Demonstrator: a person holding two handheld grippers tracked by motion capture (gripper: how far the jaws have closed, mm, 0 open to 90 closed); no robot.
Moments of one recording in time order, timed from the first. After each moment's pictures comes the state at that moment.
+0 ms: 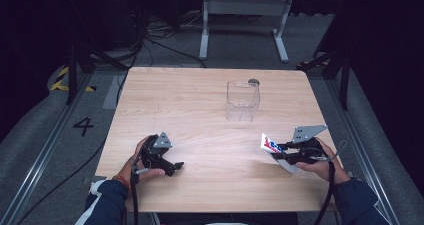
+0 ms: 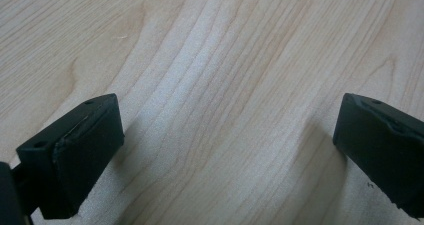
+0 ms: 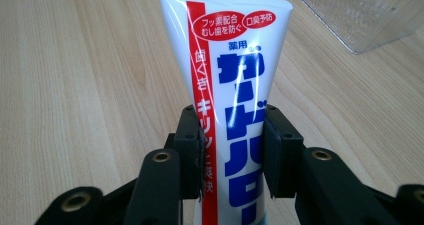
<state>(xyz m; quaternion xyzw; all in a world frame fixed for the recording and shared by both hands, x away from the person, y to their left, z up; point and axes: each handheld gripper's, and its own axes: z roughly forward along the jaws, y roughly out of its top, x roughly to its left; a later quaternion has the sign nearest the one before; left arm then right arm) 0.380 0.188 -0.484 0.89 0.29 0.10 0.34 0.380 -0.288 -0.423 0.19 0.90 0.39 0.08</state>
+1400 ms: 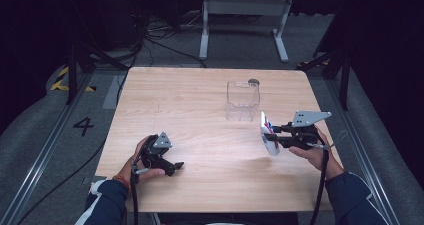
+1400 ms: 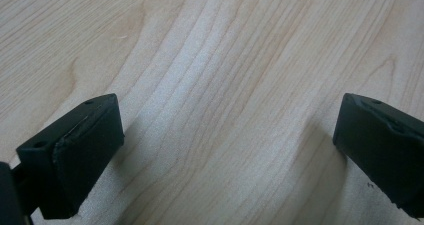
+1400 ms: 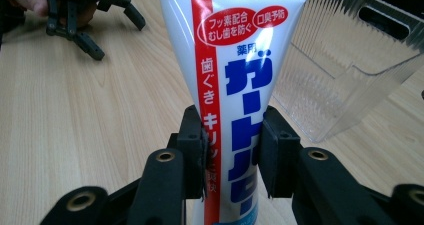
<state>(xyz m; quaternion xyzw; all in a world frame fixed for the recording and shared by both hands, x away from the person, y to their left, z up) 0.380 0.188 -0.484 0.89 0.29 0.10 0.34 0.399 -0.268 -0.388 0.20 0.85 0.47 0.12</state>
